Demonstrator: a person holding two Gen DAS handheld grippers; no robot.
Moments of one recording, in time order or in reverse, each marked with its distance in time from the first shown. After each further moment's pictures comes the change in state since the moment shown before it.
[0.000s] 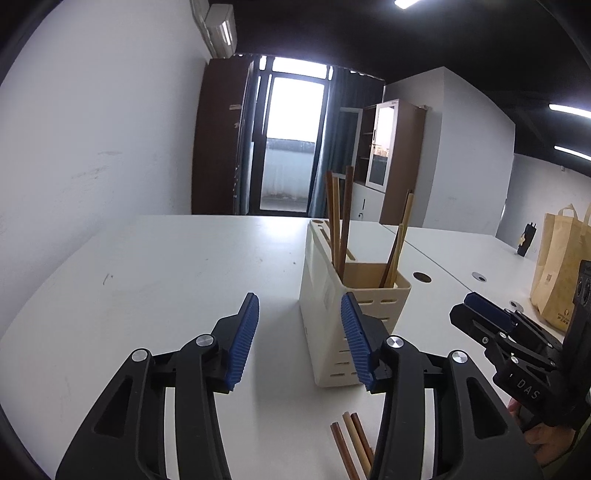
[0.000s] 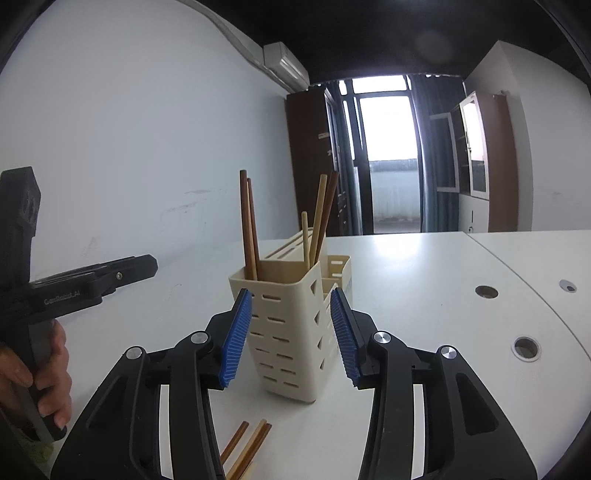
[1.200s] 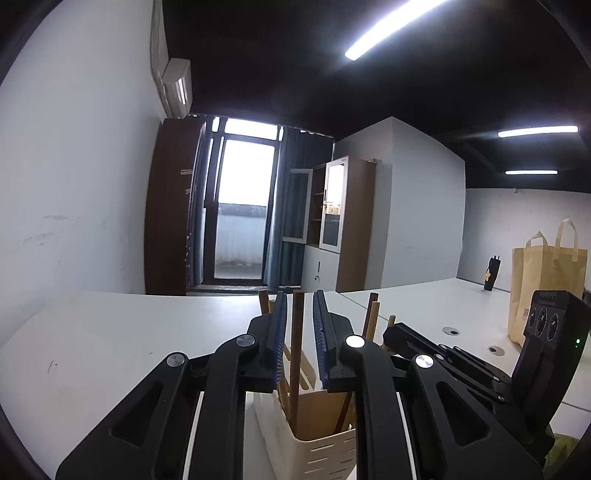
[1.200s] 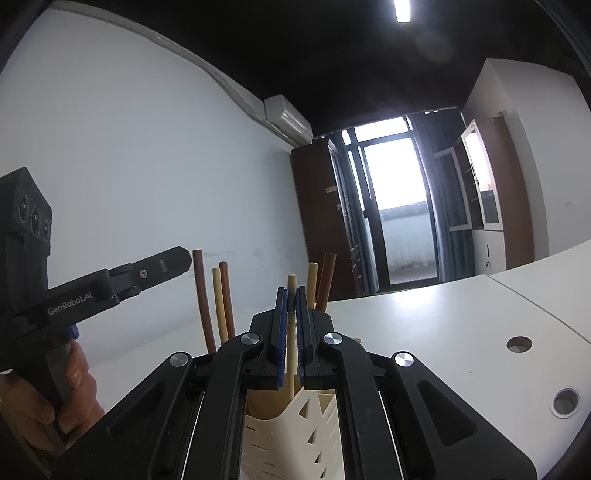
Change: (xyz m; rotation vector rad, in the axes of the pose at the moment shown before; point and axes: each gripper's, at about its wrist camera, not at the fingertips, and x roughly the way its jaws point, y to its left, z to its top) left arm 0.044 -0.027 0.066 0.080 -0.286 -0.189; right arm 0.045 -0.026 0.047 0.040 -0.265 0.068
